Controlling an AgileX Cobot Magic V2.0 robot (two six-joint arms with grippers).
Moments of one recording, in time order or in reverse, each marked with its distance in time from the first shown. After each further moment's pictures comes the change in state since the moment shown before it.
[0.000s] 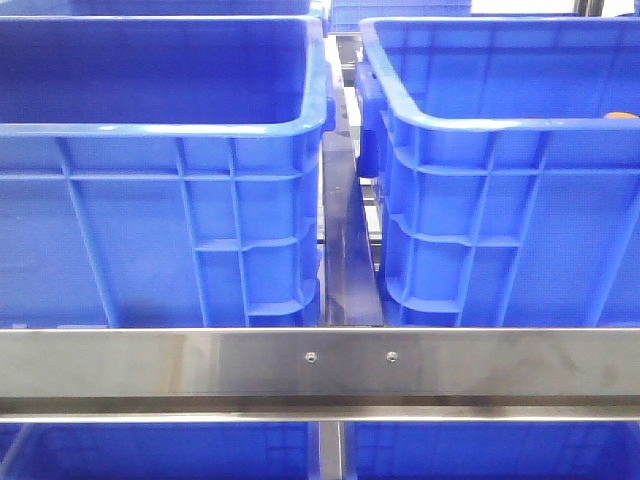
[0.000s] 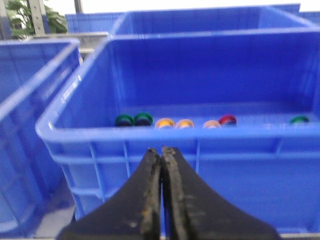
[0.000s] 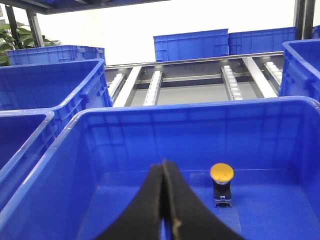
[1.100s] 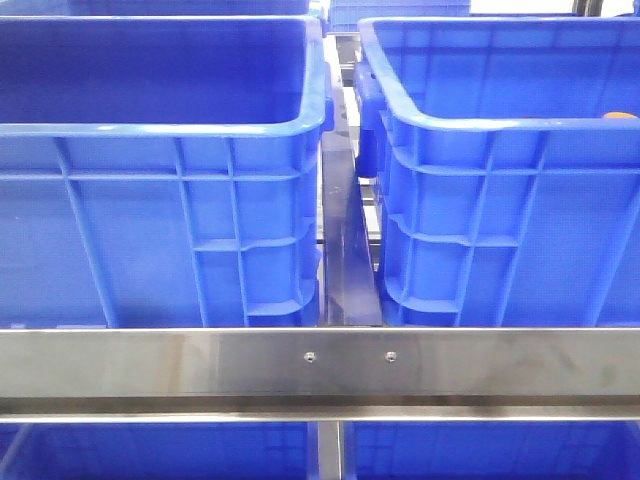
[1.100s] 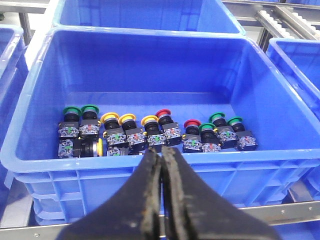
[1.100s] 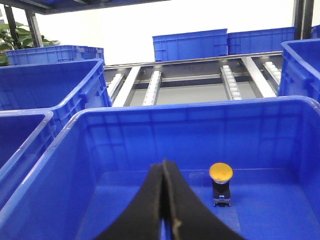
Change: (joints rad) left arm -0.233 0.195 -0.625 -0.044 0.642 -0.084; right arm 0.000 0.000 0.000 0.000 -0.001 0.000
